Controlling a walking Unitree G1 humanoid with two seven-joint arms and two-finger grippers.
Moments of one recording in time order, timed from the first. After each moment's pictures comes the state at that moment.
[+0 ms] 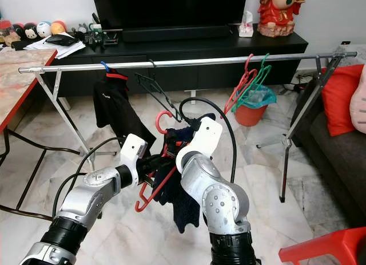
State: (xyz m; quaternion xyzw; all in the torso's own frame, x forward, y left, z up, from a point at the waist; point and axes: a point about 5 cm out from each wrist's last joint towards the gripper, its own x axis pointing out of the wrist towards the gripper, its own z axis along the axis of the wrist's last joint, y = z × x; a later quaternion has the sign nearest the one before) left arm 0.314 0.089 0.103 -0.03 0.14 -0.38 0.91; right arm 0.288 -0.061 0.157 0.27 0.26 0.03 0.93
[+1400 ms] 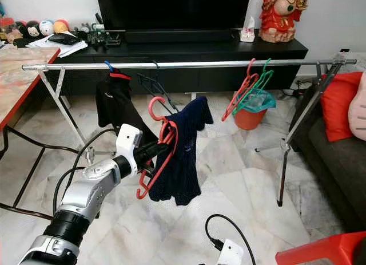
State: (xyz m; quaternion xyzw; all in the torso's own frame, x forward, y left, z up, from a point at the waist) left arm 0.328 0.095 0.118 -0.05 0.09 -0.34 0.93; right arm 0.147 -0.126 -0.049 0.20 0.63 -0.17 0.73
